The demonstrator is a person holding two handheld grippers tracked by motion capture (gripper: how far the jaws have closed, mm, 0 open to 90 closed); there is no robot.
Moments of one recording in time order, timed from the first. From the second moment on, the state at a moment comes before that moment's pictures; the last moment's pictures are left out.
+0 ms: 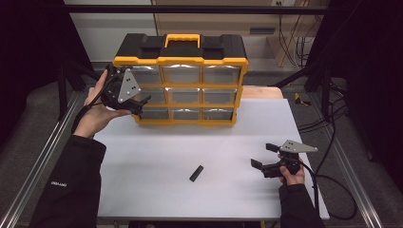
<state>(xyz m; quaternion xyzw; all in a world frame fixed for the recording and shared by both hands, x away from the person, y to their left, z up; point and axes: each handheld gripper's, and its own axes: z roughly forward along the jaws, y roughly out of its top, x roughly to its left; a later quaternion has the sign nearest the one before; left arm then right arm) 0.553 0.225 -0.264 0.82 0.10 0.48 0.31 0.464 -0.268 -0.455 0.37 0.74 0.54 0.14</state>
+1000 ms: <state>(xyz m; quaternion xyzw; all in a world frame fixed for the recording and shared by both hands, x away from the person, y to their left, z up) 0.572 0.220 -0.274 0.81 0.04 0.54 0.21 0.464 -0.268 -0.455 0.37 0.75 0.54 0.14</state>
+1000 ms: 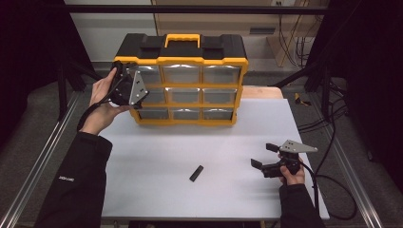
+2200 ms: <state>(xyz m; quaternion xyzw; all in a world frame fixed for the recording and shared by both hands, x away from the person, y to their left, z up) 0.569 0.221 -0.278 0.77 -0.02 0.63 0.14 0.463 -0.268 -0.455 0.37 0.75 0.54 0.15</state>
